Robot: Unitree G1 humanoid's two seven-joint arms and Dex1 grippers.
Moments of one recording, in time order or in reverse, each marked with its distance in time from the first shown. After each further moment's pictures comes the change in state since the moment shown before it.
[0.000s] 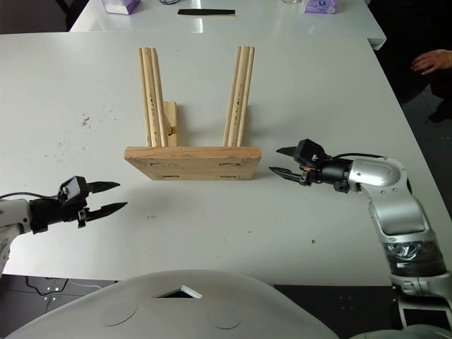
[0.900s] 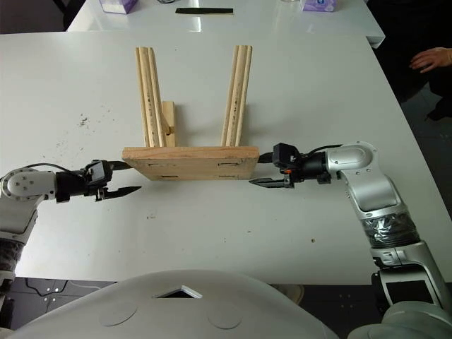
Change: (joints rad) left arm -0.442 -0.014 -0.200 0.375 0.138 -0.265 -0.118; right arm -0.126 0.121 0.157 0.069 -0.007 -0.058 0.111
